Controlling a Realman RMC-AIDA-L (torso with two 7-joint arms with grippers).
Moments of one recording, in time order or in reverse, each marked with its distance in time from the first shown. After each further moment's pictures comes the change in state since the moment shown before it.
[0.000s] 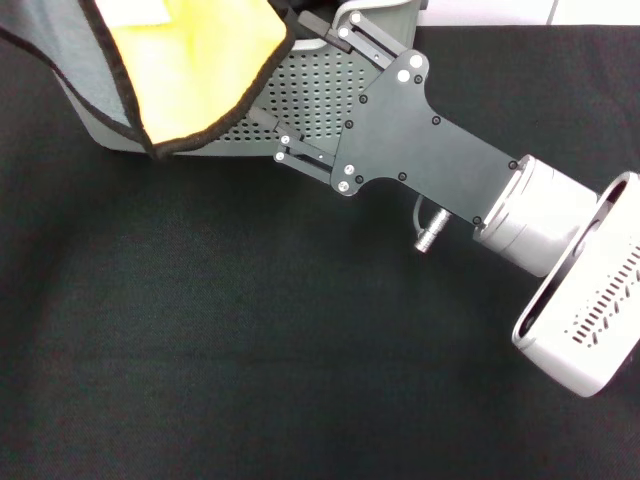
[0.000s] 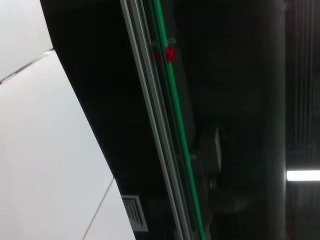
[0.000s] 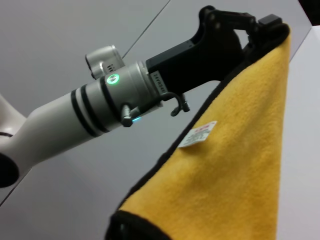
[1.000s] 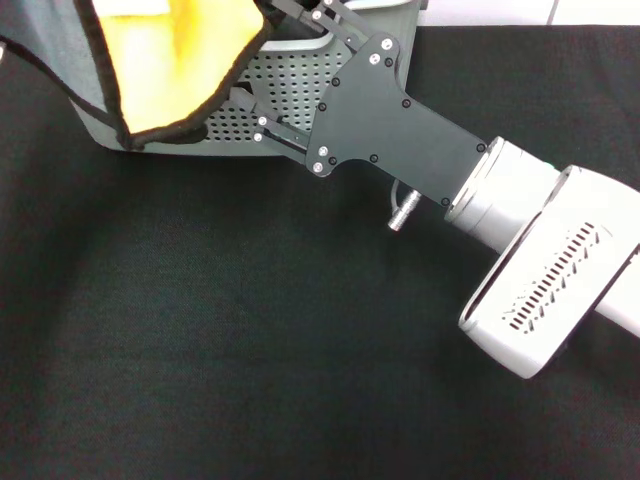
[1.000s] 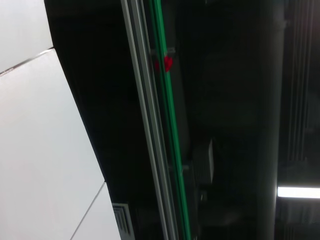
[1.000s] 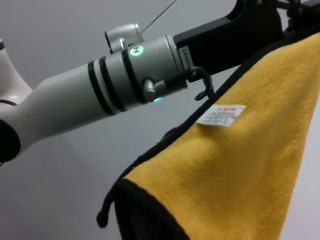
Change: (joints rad) left arm -0.016 0.000 0.101 -0.006 -0.091 -0.009 0.012; right arm 0.102 0.000 -0.106 0.054 0.206 0.028 -0.209
